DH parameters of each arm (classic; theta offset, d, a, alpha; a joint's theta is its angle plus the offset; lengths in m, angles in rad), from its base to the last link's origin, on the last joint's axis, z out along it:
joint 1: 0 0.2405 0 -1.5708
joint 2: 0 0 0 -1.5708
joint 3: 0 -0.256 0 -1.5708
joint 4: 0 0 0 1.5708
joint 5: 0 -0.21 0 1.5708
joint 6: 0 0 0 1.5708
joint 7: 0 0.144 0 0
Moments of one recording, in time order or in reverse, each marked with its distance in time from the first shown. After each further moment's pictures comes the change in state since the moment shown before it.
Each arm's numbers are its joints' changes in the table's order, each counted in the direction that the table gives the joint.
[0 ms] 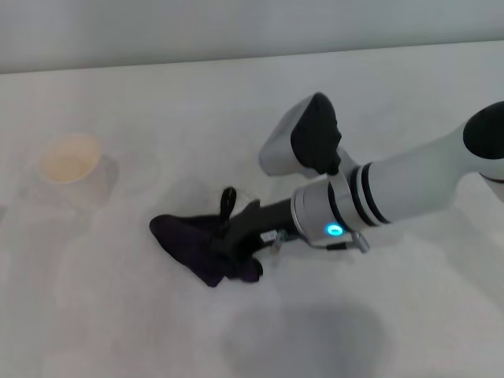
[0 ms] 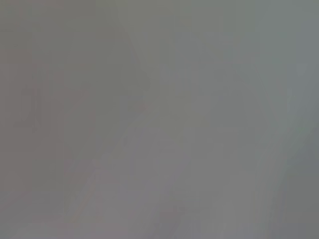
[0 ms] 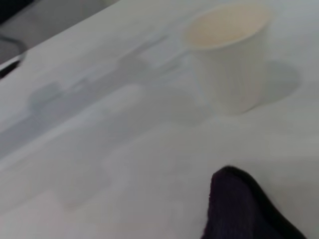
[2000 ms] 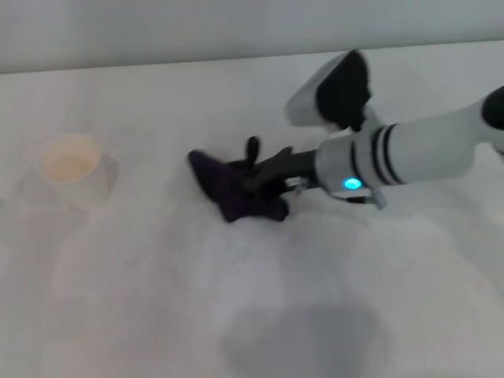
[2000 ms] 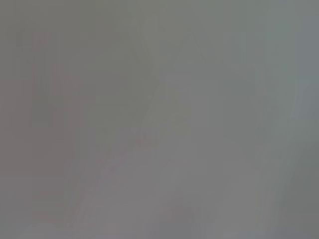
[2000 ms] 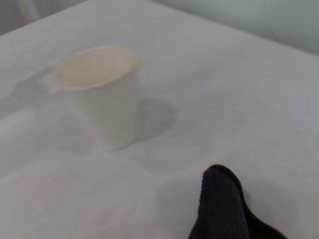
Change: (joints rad) left arm -0.017 0.000 0.000 -0.025 0.016 0.037 -0.023; right arm 0.061 -0.015 -0.093 -0.136 -0.055 -0.139 -0.094
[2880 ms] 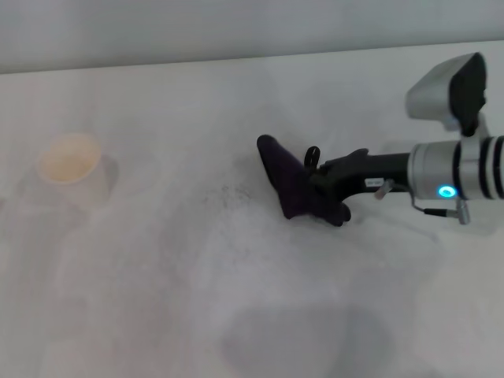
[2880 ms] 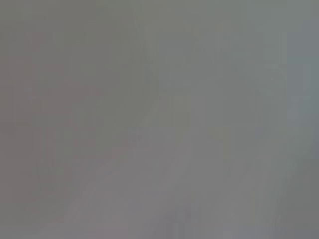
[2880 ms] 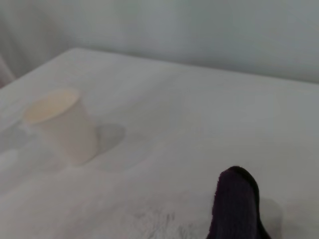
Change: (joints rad) left arm -0.002 0.000 0.000 0.000 0.000 -0.001 -0.002; right arm -0.263 -0.002 -0.449 0.165 0.228 0.309 -0.066
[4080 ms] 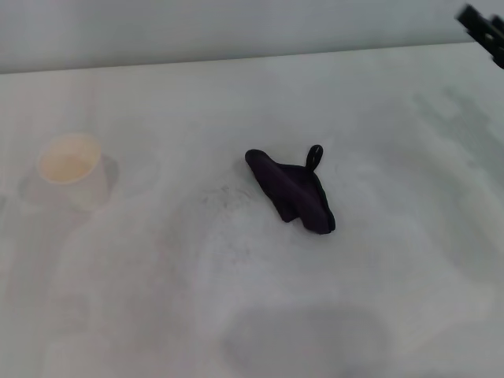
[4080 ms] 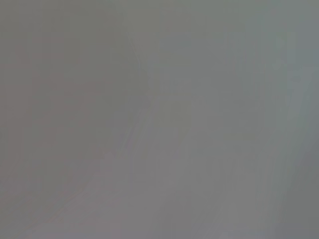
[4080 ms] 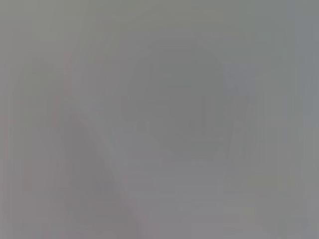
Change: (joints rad) left arm -0.005 -0.001 0.000 -0.003 0.000 0.002 0.000; right arm -0.047 0.001 -0.729 -0.433 -0.633 0.292 -0.615
